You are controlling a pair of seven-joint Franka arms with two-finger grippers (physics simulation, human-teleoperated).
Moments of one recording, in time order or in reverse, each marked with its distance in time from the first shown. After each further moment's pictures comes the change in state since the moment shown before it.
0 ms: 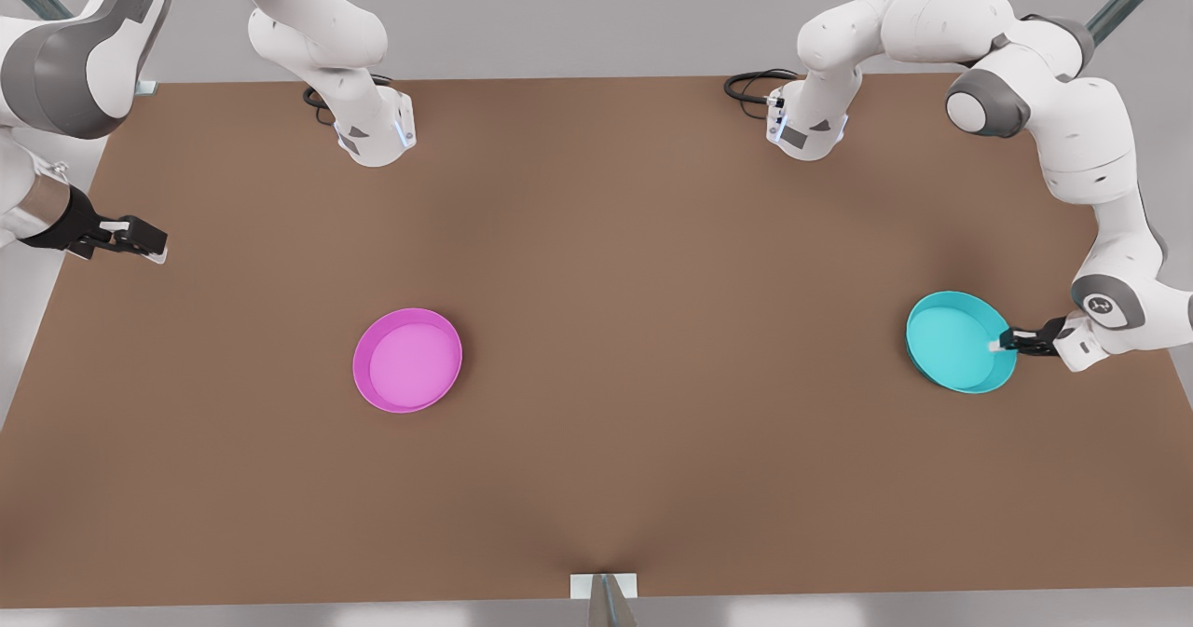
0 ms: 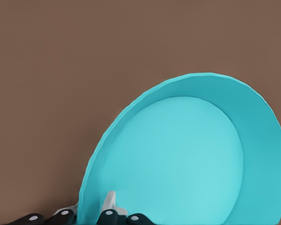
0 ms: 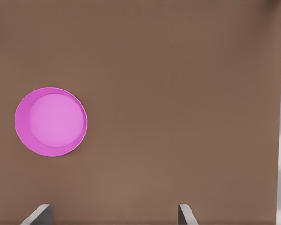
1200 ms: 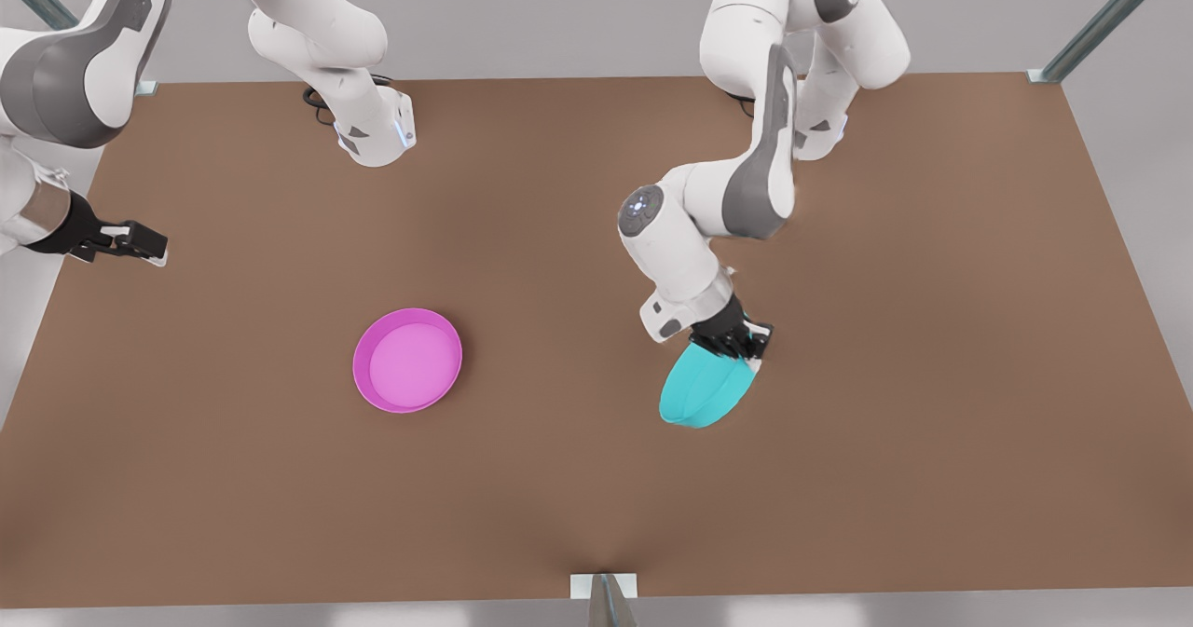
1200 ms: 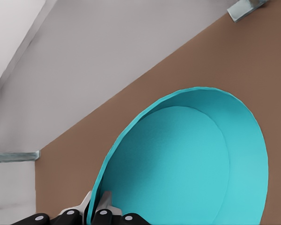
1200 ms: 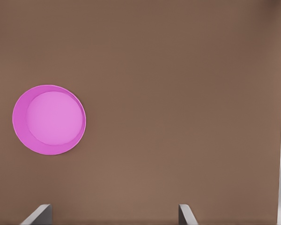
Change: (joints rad) left arm -1.746 -0.047 0.815 0.142 0.490 -0.048 -1.145; right arm -0.001 0.006 -0.012 -0.015 0.006 0.005 -0.009
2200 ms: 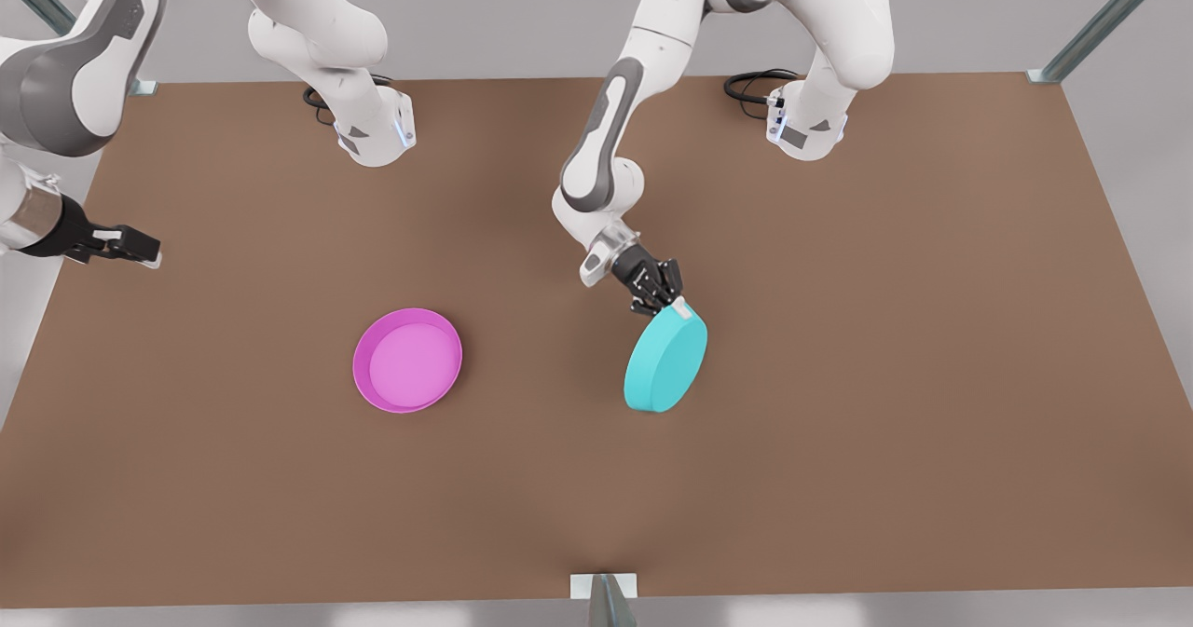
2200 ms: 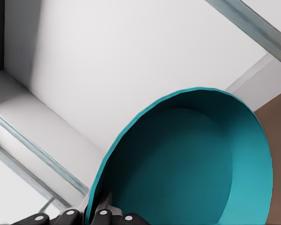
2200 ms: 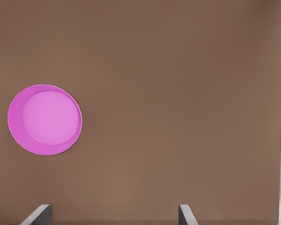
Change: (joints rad) left arm -0.356 0.151 -0.191 -0.427 0.876 -0.027 -1.297; right arm -0.001 0.009 -0.028 -0.005 0.010 0.000 -0.001
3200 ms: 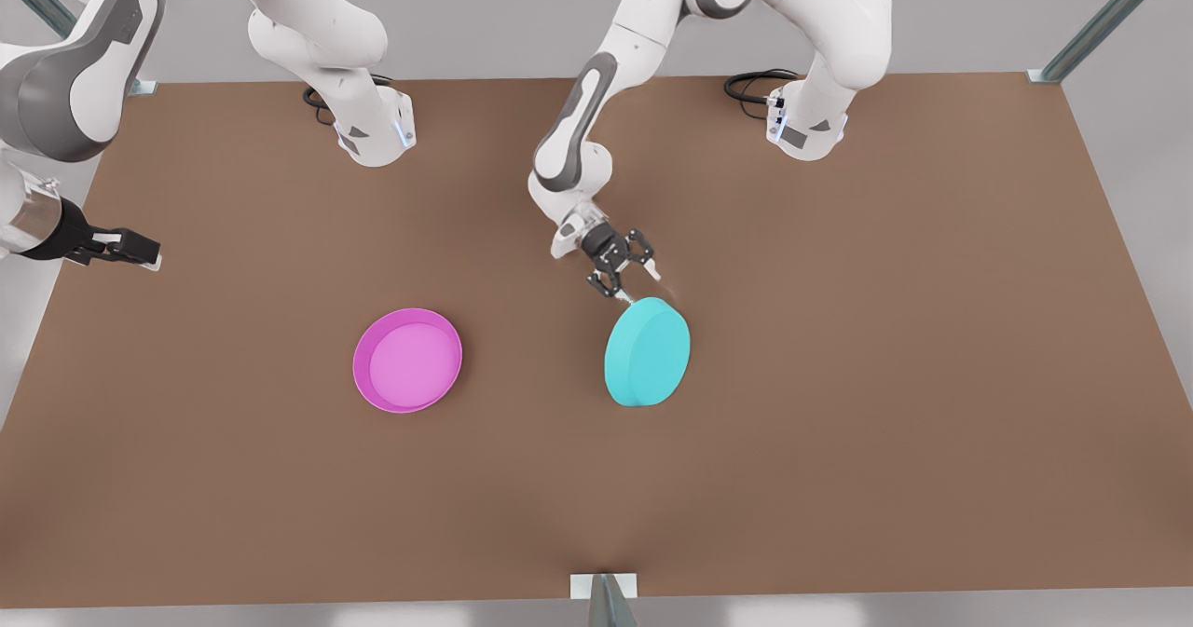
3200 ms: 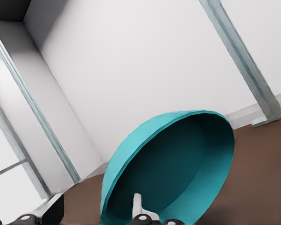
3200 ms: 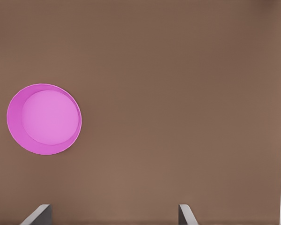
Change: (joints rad) left arm -0.106 0.122 -0.069 0.171 -0.230 -0.104 -0.340; right arm 0.000 0.010 -0.007 -0.001 0.004 0.000 -0.005
